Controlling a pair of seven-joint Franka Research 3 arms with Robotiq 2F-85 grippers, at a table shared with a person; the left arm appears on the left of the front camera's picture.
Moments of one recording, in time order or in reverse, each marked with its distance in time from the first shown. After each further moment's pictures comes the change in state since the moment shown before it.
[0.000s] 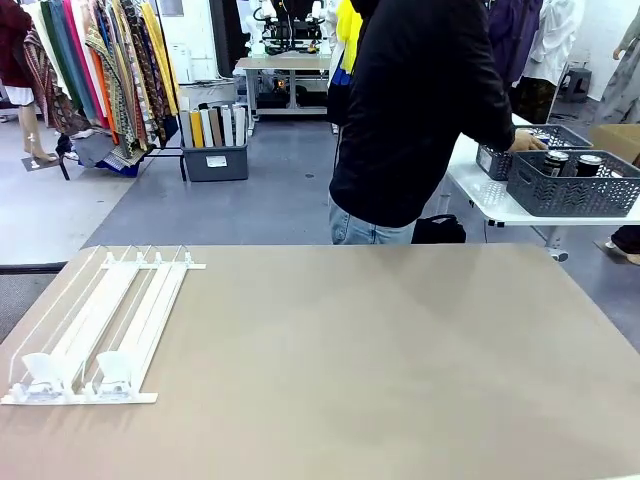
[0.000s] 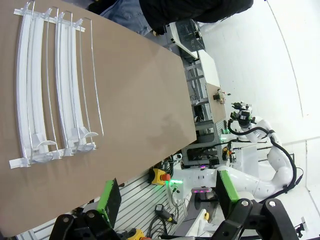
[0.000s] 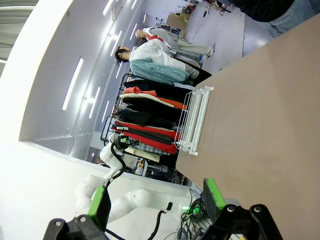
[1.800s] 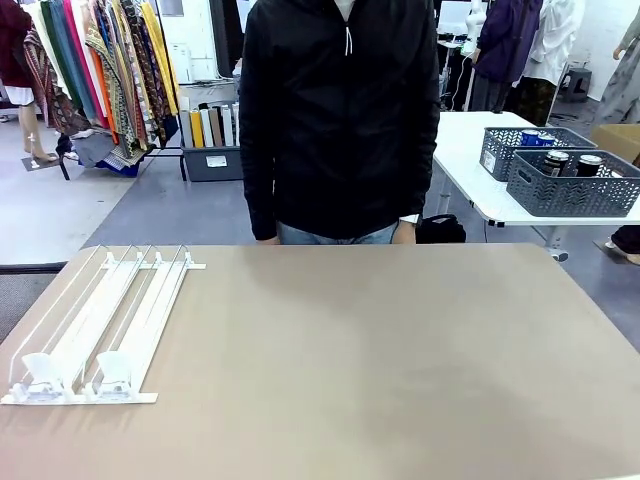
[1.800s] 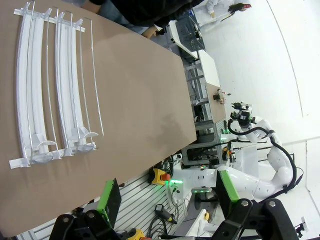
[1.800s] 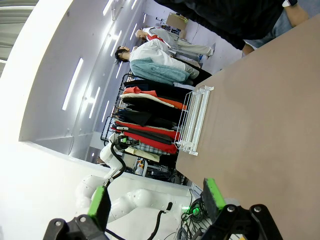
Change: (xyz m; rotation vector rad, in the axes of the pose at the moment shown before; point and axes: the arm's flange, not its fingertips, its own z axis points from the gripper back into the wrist) left arm 0.000 0.000 0.000 0.000 0.000 0.000; right arm 0.000 0.000 0.000 0.000 0.000 0.000
